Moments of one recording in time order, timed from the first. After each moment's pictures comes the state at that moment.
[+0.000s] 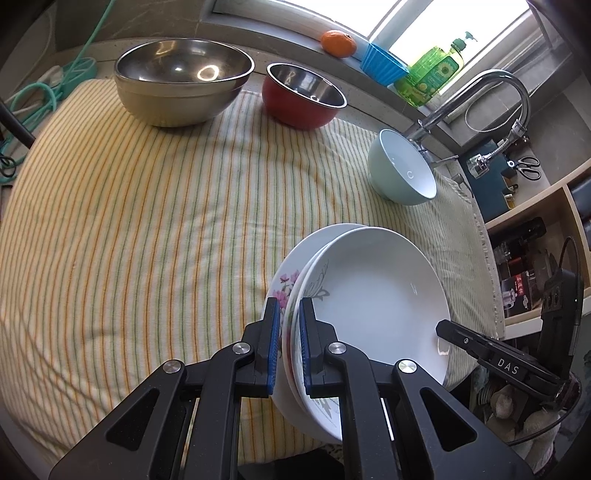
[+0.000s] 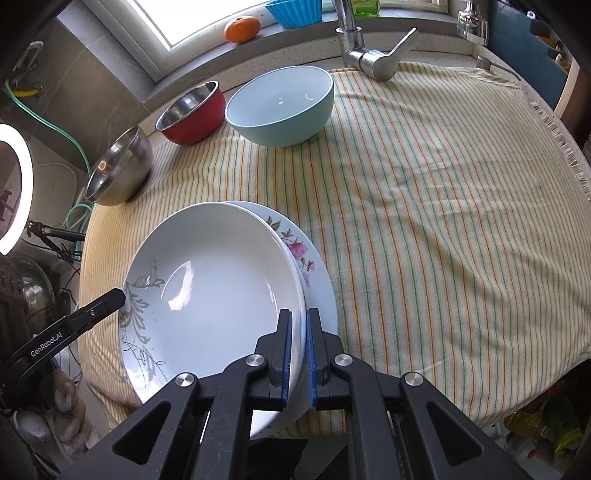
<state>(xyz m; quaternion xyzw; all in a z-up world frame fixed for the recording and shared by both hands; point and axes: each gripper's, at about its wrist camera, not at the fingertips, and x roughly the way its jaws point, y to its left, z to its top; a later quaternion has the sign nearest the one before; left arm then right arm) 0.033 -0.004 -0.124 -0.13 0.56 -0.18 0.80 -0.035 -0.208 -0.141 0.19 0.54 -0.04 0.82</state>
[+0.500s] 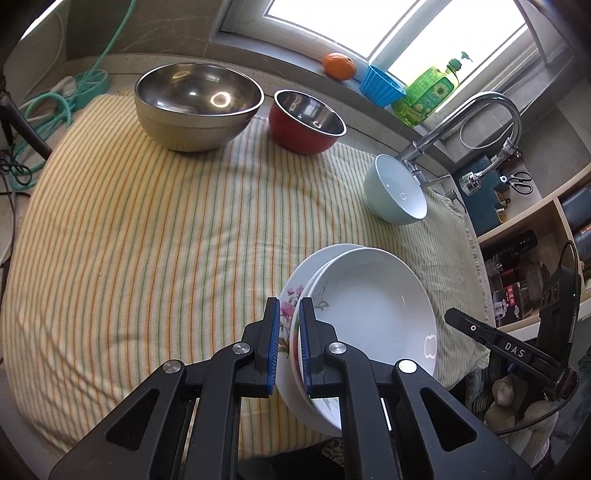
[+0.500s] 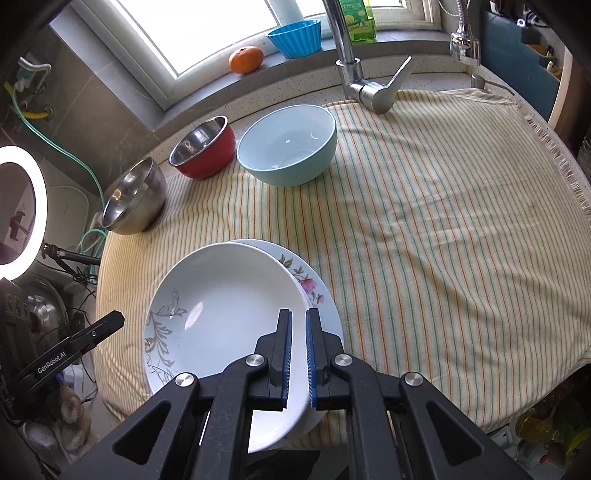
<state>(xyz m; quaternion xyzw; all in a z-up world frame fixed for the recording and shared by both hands) 0.032 0.016 -0.101 -0.14 0.54 -0.18 0.81 -0.035 -0.213 -0.113 0.21 0.50 -0.03 0.84</state>
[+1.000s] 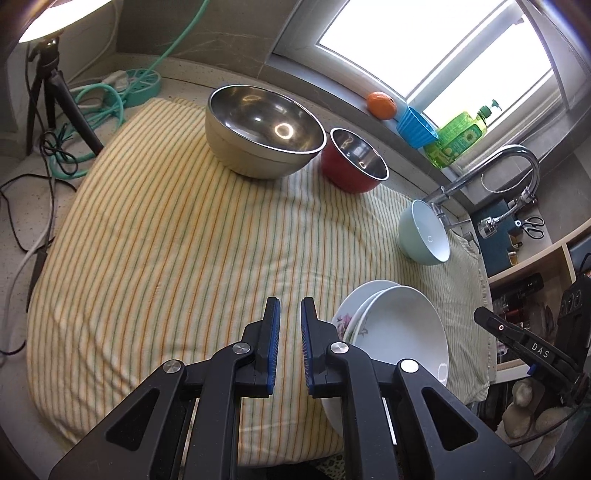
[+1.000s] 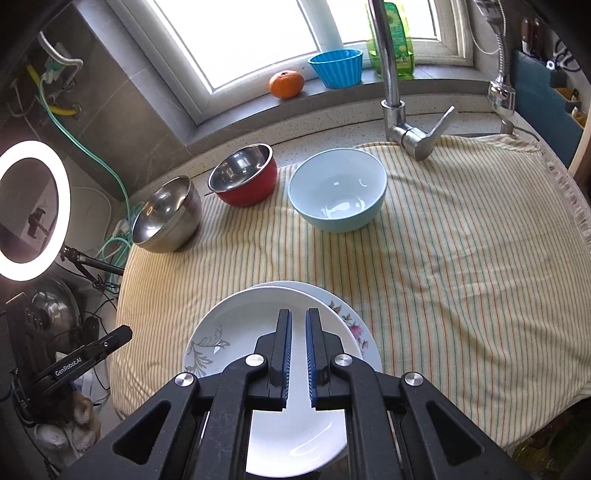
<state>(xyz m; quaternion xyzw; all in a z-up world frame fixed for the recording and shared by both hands) 0.036 0.067 -0.096 -0.19 0.51 -0.12 0.83 -0.001 -0.181 -0.072 0.17 0.47 0.01 0.87</state>
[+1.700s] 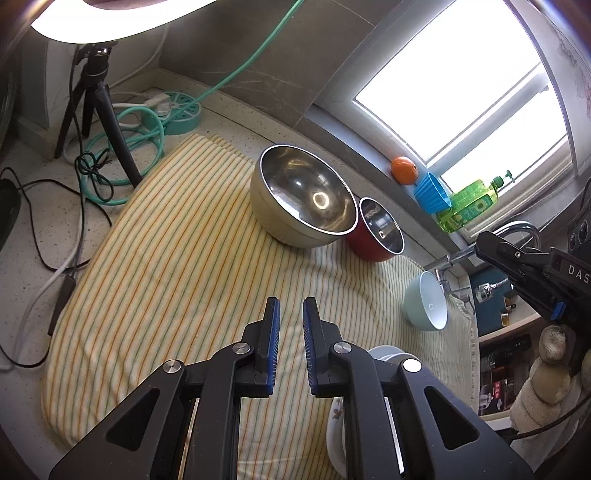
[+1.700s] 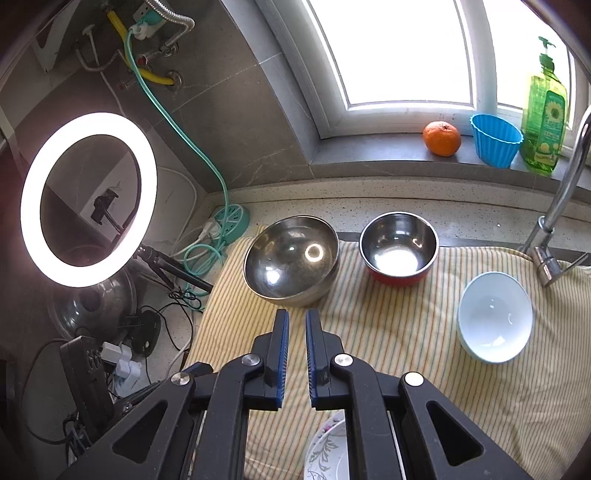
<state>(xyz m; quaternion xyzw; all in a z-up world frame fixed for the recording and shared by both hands) 0.061 0.116 -0.076 -0.26 0.46 -0.08 0.85 0.120 -0.072 0.003 0.11 0.45 0.16 0.87</state>
